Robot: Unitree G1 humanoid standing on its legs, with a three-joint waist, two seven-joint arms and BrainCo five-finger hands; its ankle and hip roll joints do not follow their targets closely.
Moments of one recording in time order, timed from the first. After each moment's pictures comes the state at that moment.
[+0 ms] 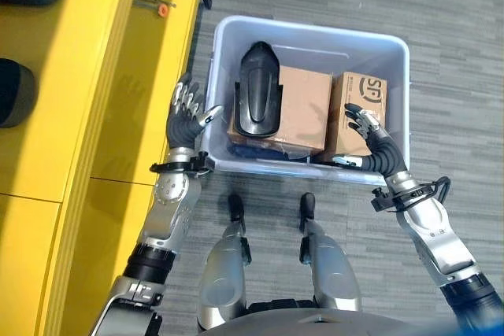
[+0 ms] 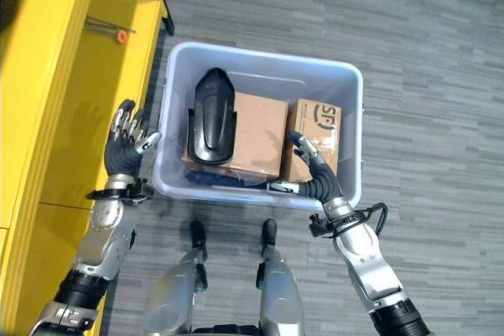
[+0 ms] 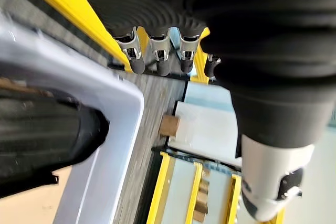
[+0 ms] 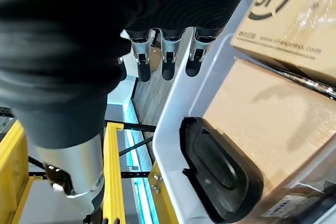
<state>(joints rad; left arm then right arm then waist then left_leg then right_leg) -0.24 0.37 -0.14 0.04 -0.48 -0.28 0.26 -0.03 -0.52 0.22 -0.16 0.24 -0.21 -0.03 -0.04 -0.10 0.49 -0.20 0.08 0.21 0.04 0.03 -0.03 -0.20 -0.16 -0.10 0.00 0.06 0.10</state>
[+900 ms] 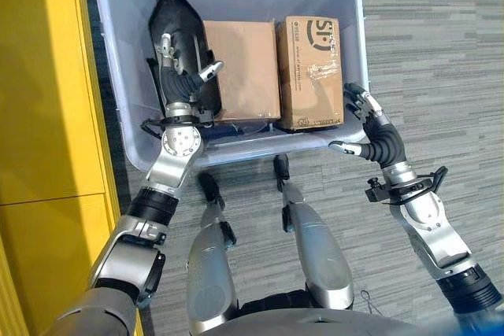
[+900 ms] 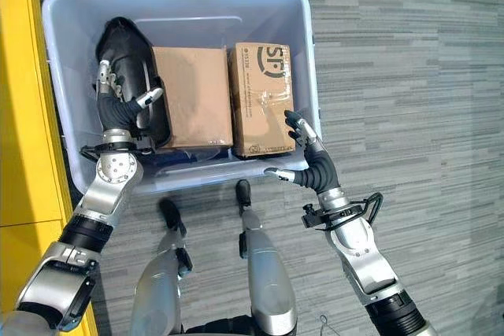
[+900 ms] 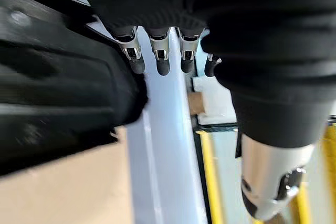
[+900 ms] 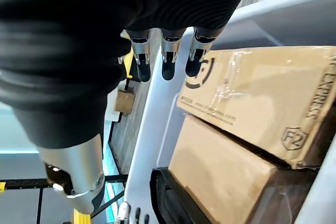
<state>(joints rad) -0.60 0.46 -0.19 0.40 -0.24 -0.23 0.55 -0.07 -0.53 0.26 -0.21 0.27 -0.27 -0.10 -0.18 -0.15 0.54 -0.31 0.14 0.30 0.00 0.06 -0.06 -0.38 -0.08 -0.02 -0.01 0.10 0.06</state>
